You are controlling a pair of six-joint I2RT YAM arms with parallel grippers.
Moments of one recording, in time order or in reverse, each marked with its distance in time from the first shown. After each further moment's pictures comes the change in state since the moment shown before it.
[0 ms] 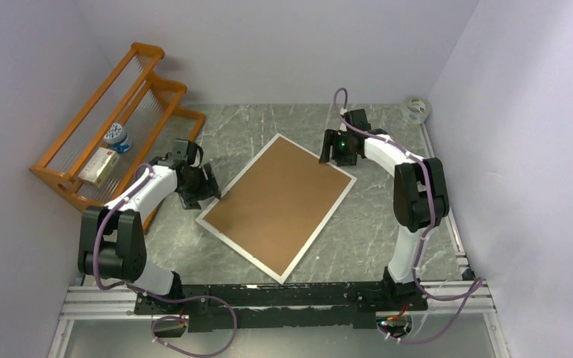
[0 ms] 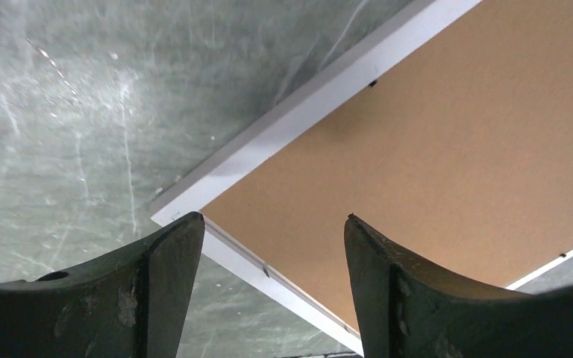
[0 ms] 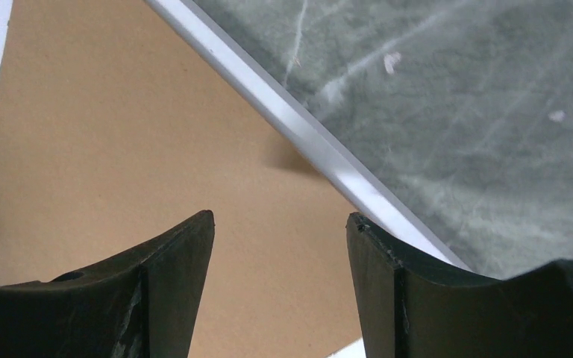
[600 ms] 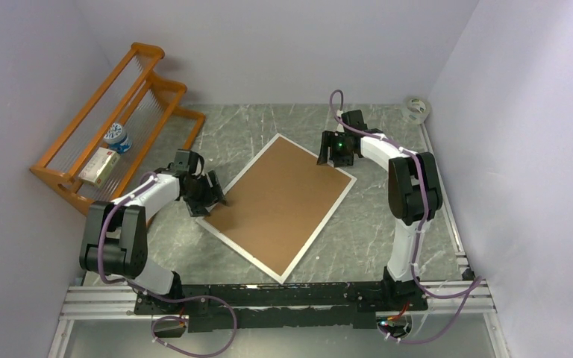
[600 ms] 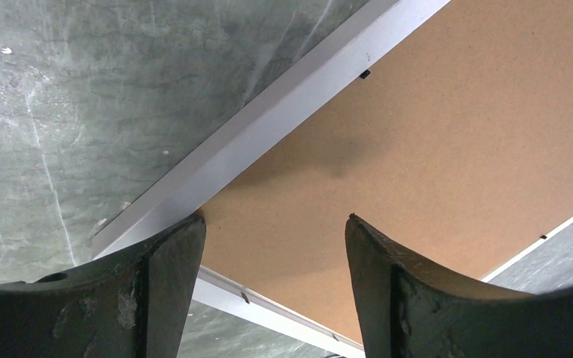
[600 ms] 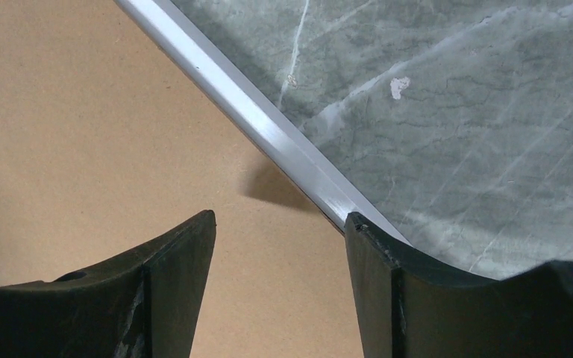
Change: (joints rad) left arm 0.001 0.016 -0.161 0.188 0.138 -0.034; right arm 0.000 0.111 0.064 0.018 -0.039 -0.027
